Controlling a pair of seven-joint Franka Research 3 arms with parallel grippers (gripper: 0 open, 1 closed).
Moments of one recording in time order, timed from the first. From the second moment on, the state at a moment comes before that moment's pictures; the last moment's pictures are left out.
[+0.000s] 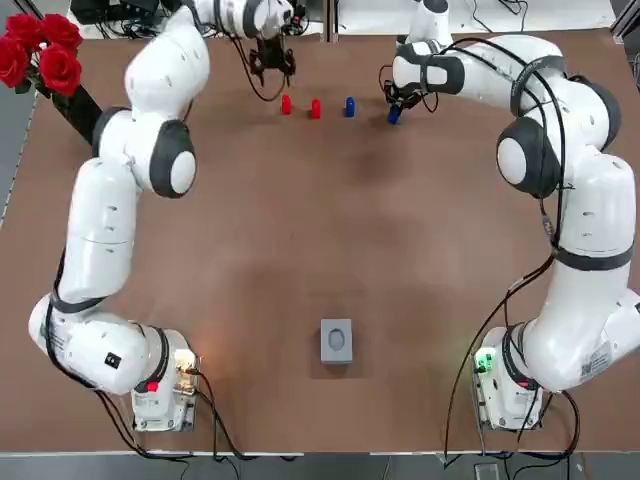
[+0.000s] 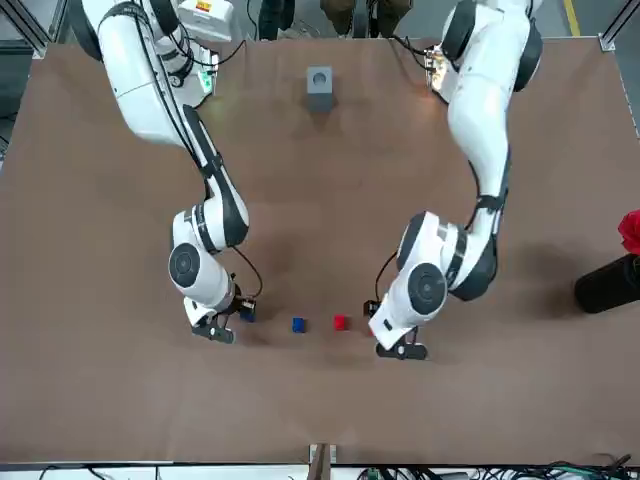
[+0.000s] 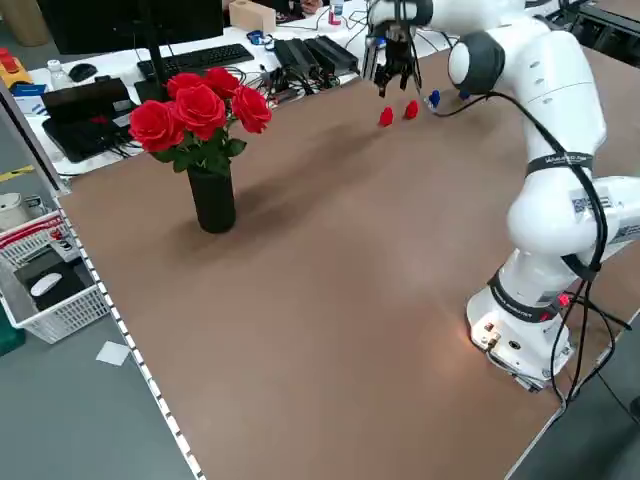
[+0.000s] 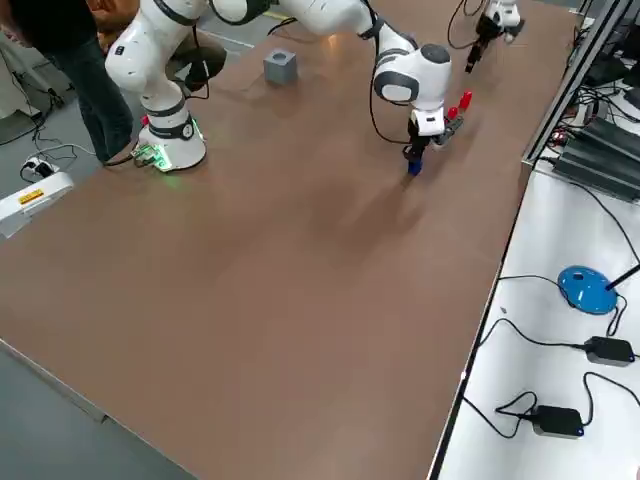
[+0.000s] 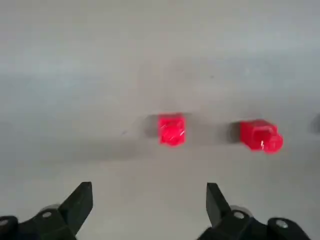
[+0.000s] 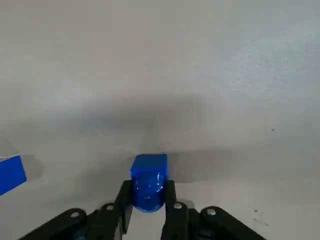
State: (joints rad) left arm -0.39 0.92 -0.07 -0.92 -0.01 1.77 -0.36; right arm 0.37 0.77 0.00 -1.50 0.14 2.34 0.50
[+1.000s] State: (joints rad) left arm -0.05 -0.01 -0.12 -1.73 -0.01 1.80 -0.07; right arm 0.40 0.81 0.00 -1.46 0.13 2.32 0.53
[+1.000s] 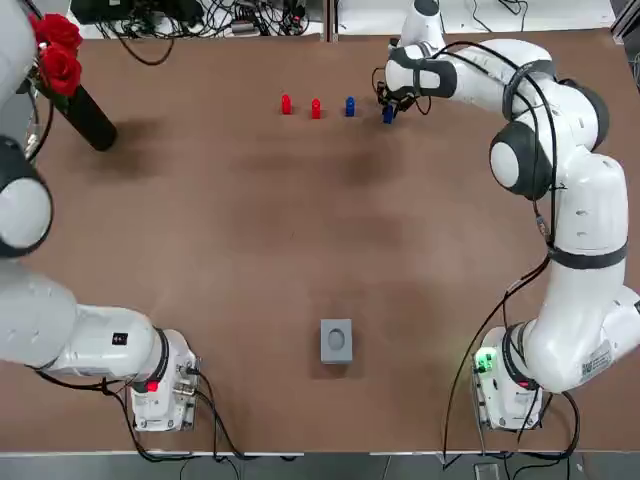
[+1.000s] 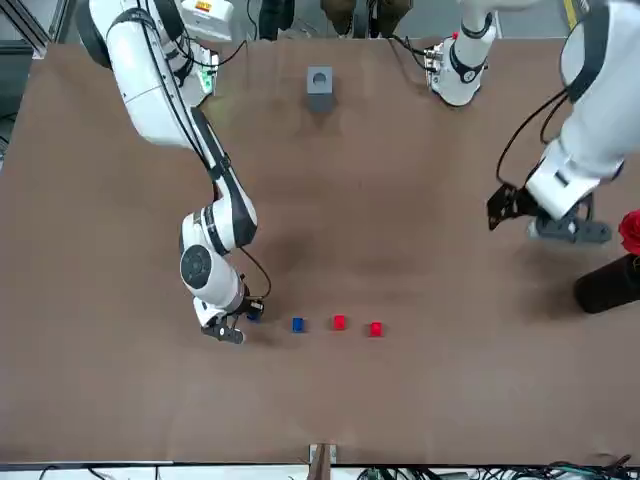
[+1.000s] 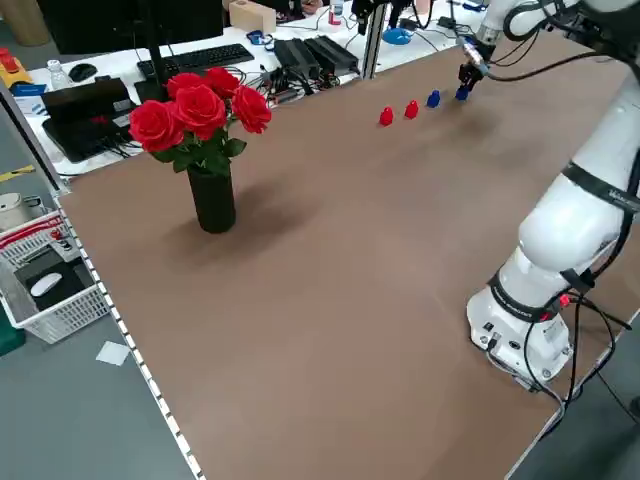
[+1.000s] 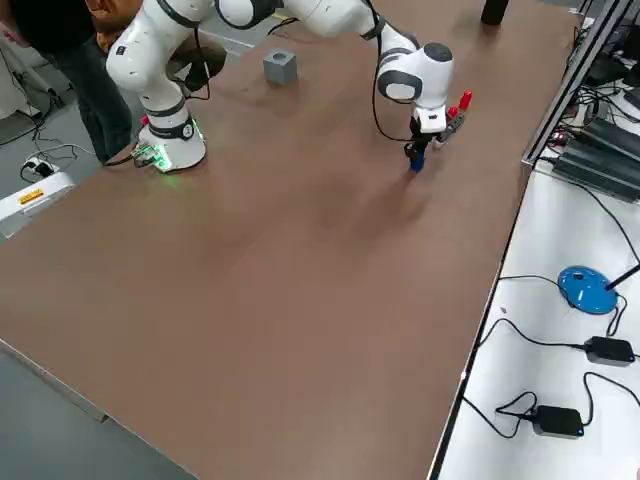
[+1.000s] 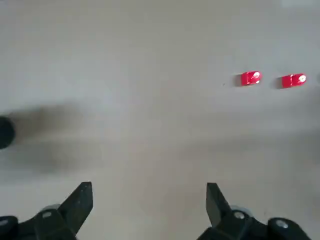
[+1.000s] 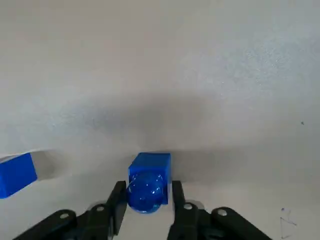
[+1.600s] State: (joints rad) left arm 0.03 -0.06 -0.11 -1.64 -0.01 1.58 0.00; right arm 0.39 0.80 0.00 -1.42 0.13 2.26 0.56
